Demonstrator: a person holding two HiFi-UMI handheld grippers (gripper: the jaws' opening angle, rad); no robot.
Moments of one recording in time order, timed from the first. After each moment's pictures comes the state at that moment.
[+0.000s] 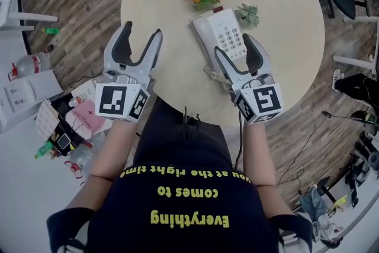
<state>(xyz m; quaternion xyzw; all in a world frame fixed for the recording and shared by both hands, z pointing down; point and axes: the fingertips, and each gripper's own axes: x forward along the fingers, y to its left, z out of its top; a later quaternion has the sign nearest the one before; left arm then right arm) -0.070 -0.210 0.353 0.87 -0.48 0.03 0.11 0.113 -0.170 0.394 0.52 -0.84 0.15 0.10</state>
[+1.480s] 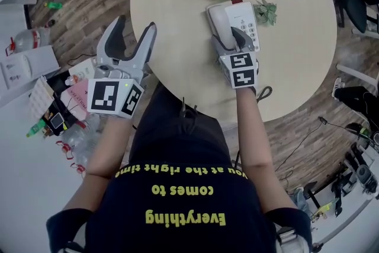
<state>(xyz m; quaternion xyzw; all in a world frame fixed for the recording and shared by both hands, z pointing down) -0.123 -0.194 0.377 0.83 -0.53 0.05 0.14 0.085 -0.182 0.571 0.45 -0.81 0.20 0.33</state>
